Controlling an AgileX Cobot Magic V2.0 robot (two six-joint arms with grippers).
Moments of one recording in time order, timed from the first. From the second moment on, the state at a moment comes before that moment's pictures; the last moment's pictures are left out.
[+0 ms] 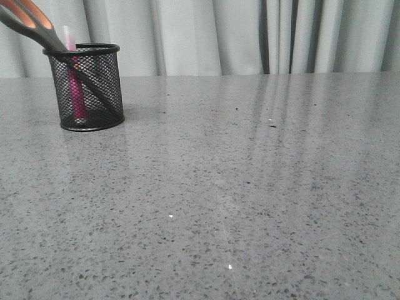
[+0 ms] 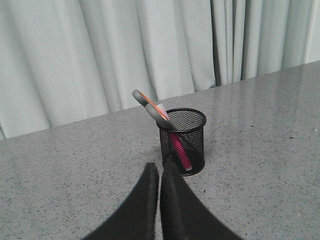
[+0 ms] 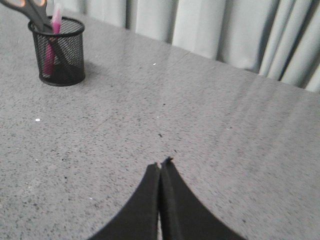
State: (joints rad) left arm -0.54 0.07 -0.63 0.32 0.74 -0.13; right arm 0.69 0.36 -0.44 -0.52 0.46 0.36
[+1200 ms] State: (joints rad) left arm -0.37 0.07 -0.18 -0.01 0.19 0.19; right arm 0.69 0.24 -0.43 -0.53 0.56 0.36
